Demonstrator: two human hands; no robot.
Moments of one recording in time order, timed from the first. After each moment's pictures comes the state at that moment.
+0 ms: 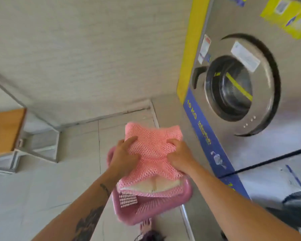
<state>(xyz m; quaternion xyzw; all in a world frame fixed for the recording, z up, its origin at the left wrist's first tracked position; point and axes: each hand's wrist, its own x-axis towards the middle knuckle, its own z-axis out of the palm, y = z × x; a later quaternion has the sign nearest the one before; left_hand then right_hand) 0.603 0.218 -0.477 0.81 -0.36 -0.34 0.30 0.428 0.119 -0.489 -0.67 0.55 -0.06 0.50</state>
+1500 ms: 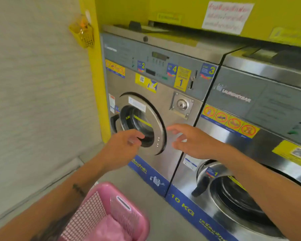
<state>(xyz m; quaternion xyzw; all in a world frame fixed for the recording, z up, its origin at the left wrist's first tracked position) 0.492 0.152 -0.269 0.53 -0.69 -0.37 0.33 0.253 0.164 -0.229 -0.72 0.62 -0.16 0.27</state>
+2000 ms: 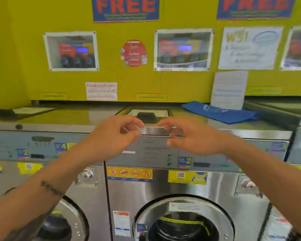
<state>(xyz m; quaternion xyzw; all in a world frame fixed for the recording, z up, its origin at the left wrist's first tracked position) 0.271 0.159 -0.043 0.17 -0.90 -0.26 0.31 0.092 0.312 -0.032 -0.62 0.74 -0.25 0.01</state>
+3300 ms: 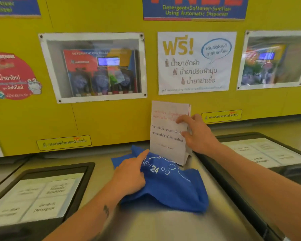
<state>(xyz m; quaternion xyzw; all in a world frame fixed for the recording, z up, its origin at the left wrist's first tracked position) -0.216 0.129 -0.026 0.19 -0.96 -0.14 0.12 -0.383 0.305 0.040 -0.39 0.84 -0.34 -0.14</state>
